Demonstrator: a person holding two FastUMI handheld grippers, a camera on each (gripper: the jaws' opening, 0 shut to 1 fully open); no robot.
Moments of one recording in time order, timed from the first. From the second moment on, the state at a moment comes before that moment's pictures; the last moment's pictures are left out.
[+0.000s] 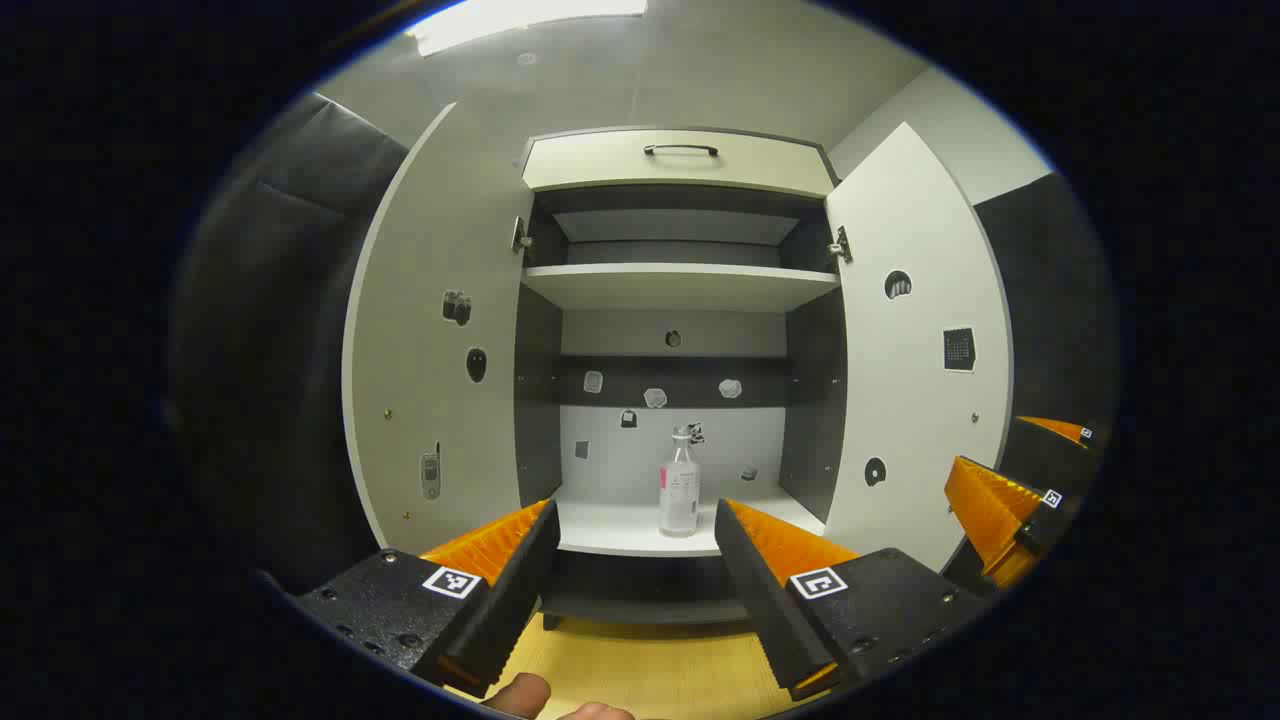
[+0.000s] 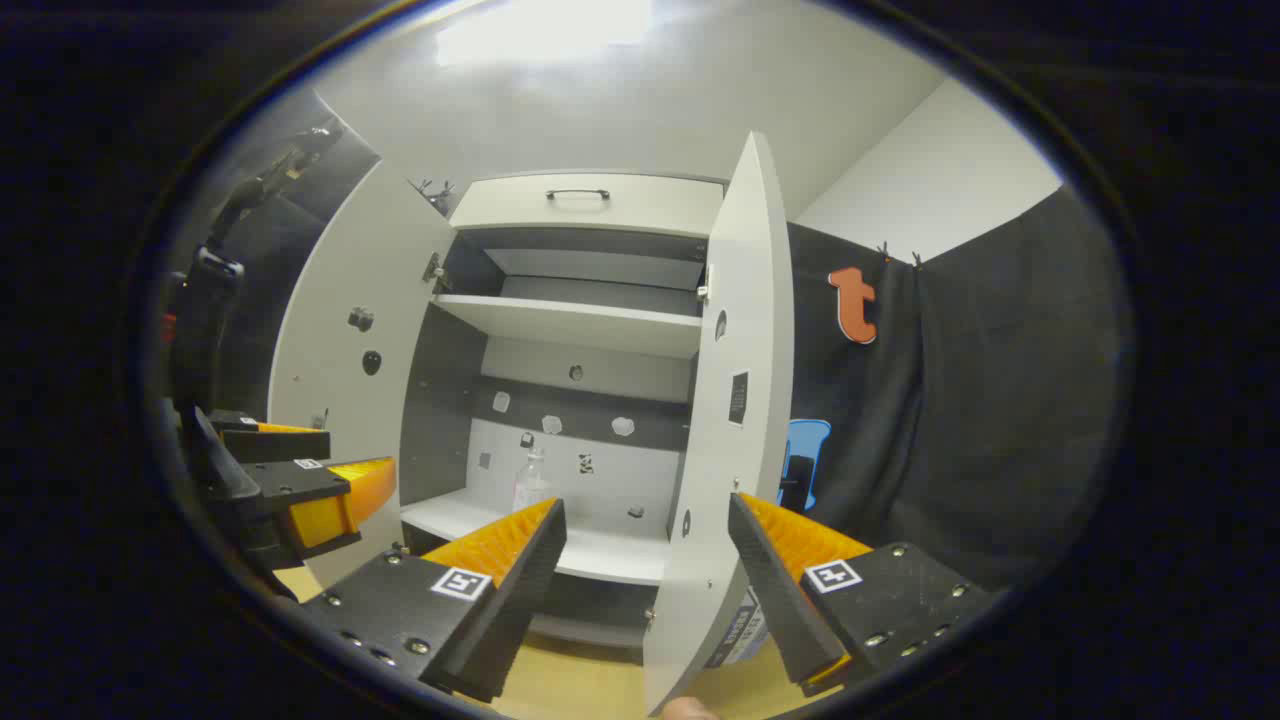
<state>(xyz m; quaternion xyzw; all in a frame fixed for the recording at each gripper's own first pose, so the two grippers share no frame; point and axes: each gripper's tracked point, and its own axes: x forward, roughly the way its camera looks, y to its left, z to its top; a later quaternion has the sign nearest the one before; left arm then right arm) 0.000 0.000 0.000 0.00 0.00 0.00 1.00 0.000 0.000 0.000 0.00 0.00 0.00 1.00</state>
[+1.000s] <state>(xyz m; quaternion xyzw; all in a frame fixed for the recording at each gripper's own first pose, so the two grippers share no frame) 0.018 -0.001 -0.021 0.01 0.02 0.00 1.00 0.000 -0.022 -0.011 0.00 0.01 -0.02 1.00</state>
